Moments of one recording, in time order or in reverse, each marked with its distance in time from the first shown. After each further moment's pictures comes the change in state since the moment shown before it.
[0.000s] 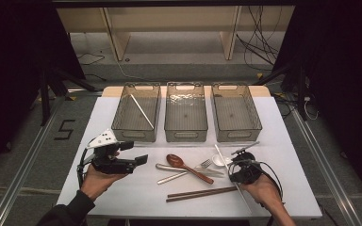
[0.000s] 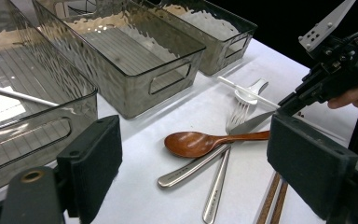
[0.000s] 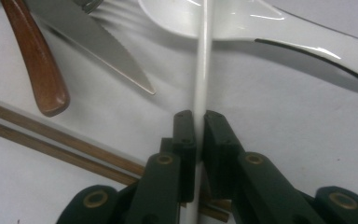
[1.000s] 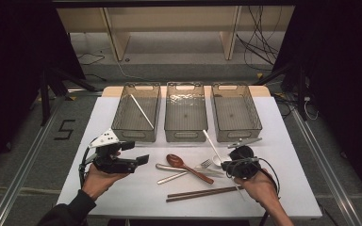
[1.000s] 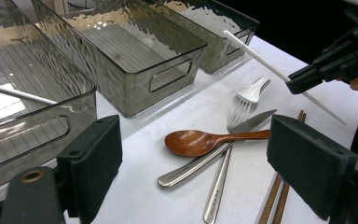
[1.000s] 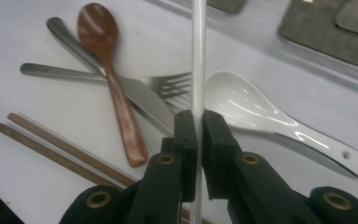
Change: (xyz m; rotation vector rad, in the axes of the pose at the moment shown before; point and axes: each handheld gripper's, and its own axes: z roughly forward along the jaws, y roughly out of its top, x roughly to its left) left arm 0.000 0.000 0.006 0.011 0.003 -0.011; right arm 0.031 0.011 -0.037 -0.256 0.026 -0.115
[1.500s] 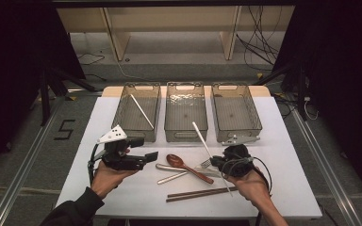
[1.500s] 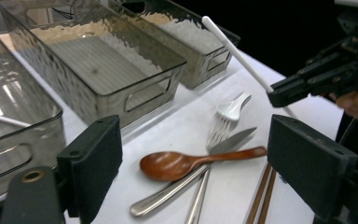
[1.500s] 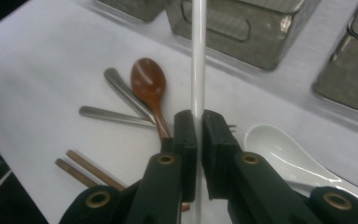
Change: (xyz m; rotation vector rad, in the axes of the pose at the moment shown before) left arm -0.014 0.017 0.016 -0.039 -0.066 -0.025; right arm 0.019 0.012 -0.009 -0.159 0.096 -0.024
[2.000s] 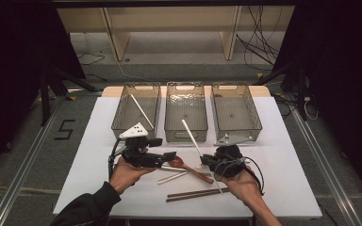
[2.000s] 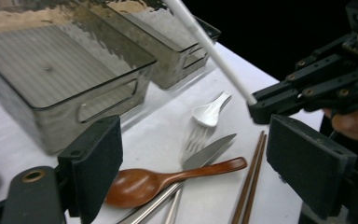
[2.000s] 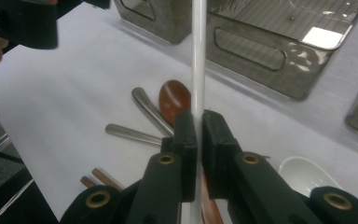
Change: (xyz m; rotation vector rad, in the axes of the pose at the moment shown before) left arm -0.018 0.009 0.045 0.058 -0.082 -0.024; right arm 0.021 0.009 0.006 -0.057 0.048 -0.042
